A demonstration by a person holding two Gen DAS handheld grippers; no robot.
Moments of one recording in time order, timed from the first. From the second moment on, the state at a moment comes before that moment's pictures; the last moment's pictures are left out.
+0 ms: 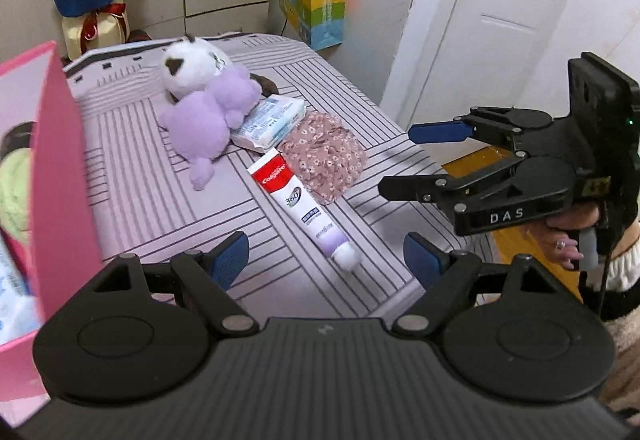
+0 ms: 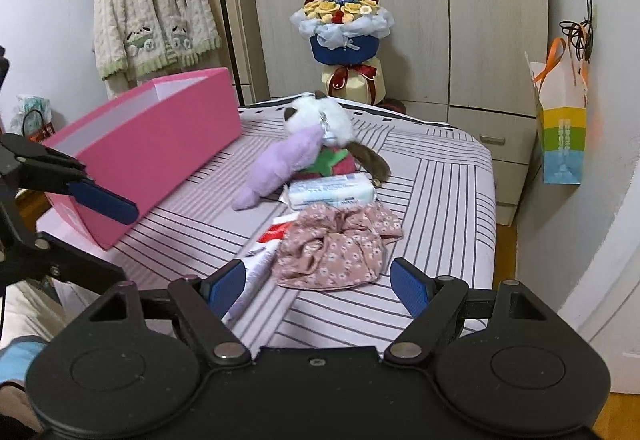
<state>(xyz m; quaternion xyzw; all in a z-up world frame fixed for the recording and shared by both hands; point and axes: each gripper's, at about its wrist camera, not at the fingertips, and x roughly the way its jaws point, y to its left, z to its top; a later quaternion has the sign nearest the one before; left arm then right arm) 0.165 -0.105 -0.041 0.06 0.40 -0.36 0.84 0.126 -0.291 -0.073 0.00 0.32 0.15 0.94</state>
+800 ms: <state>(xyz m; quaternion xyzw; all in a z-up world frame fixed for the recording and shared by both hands) 0.199 -0.133 -0.100 0.08 0.36 -0.32 0.87 0.202 -0.284 -0.110 -0.02 0.34 0.17 0.92</state>
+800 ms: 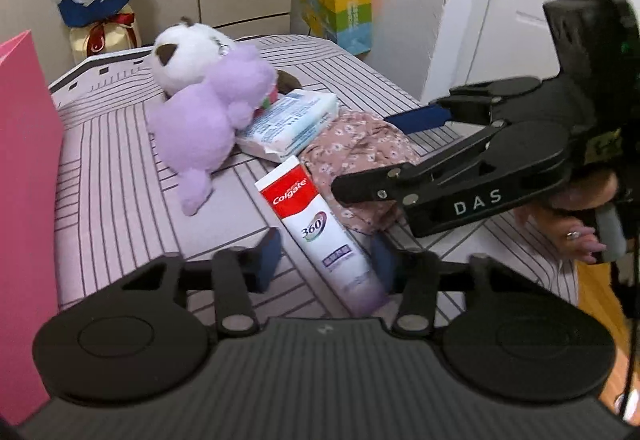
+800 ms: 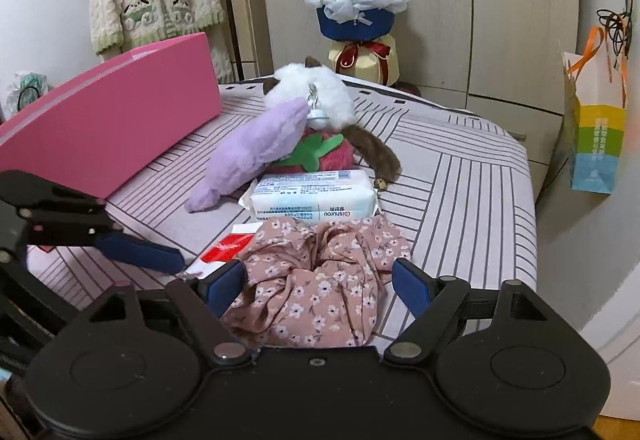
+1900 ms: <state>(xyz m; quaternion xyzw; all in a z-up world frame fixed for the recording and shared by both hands) 0.178 -0.127 -0.106 0.03 0.31 -0.25 0.92 0.116 -0.255 -0.111 0.03 0.26 0.09 0.96</state>
